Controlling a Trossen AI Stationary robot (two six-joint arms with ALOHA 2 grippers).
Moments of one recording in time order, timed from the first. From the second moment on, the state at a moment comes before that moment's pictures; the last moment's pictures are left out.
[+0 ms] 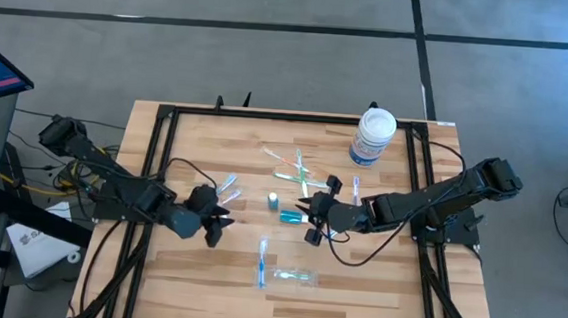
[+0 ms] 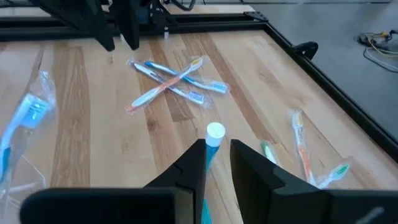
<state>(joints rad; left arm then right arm) -0.50 1.09 0.63 -0.34 -0.60 -1.01 0.31 1.48 0.95 -0.06 0.60 0.24</state>
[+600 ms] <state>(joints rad) -0.50 1.25 0.63 -0.41 -0.59 -1.24 0.31 1.48 0.95 -0.07 0.60 0.24</state>
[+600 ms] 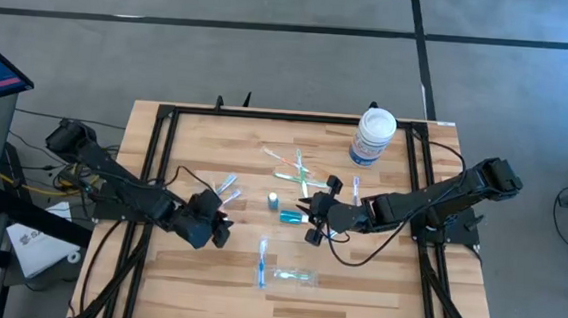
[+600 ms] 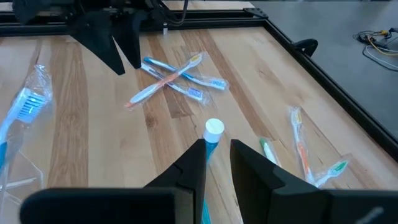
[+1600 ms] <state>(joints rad) -0.38 1.25 0.63 -0.43 -0.39 -0.67 0.31 1.48 0.95 -0.07 0.60 0.24</state>
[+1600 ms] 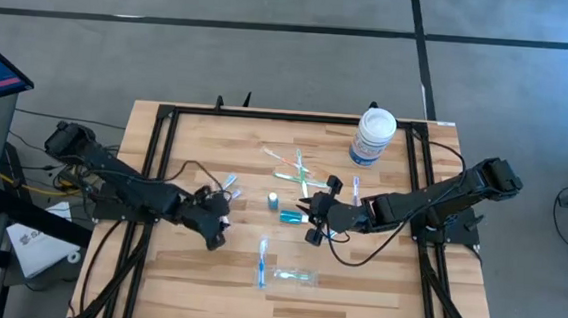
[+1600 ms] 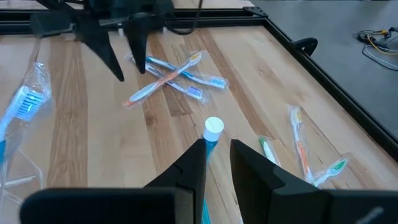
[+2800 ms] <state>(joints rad) -0.13 1.38 0.63 -0.45 -0.11 0.13 0.31 1.48 0.95 -0.07 0.60 0.24</state>
